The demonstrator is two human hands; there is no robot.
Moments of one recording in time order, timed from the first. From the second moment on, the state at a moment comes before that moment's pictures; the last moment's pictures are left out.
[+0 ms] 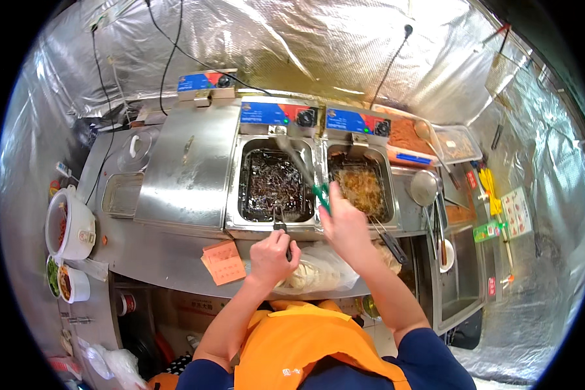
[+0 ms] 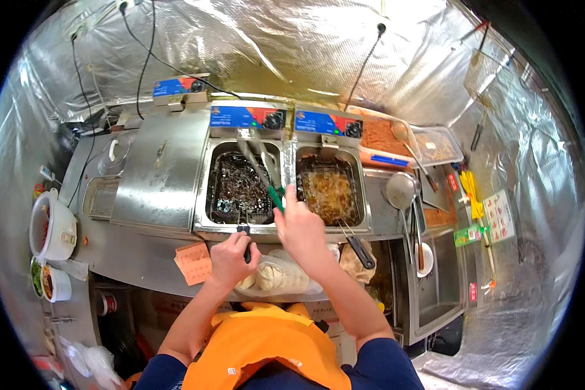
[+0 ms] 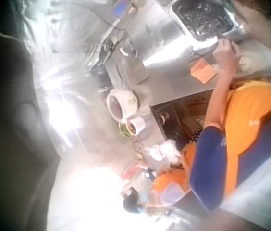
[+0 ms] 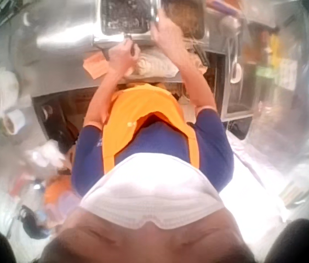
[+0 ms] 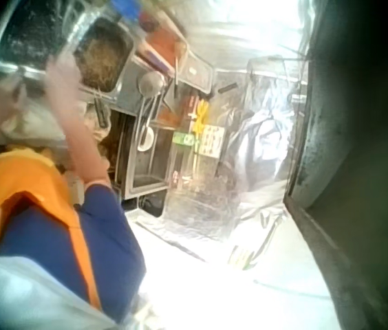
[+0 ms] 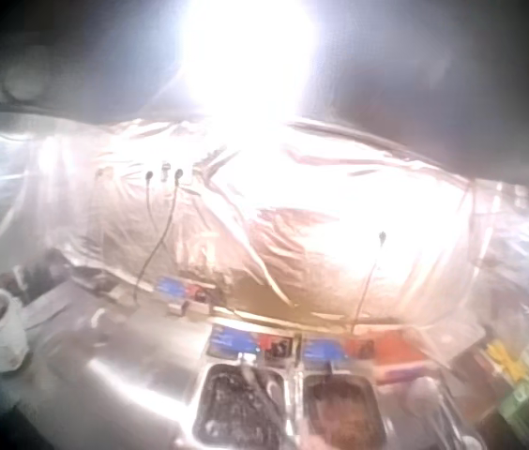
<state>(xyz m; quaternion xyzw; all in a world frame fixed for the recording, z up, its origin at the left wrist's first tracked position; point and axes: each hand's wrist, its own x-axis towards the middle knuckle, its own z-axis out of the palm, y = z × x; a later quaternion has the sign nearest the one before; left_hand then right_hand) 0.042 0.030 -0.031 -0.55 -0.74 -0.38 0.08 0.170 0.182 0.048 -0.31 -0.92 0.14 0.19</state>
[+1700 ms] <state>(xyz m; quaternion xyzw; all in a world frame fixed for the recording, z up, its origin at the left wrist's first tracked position) 0.048 0.030 -0.034 -0.56 -0.75 -0.36 0.08 0.211 0.458 0.009 -0.44 -0.79 0.43 -0.02</state>
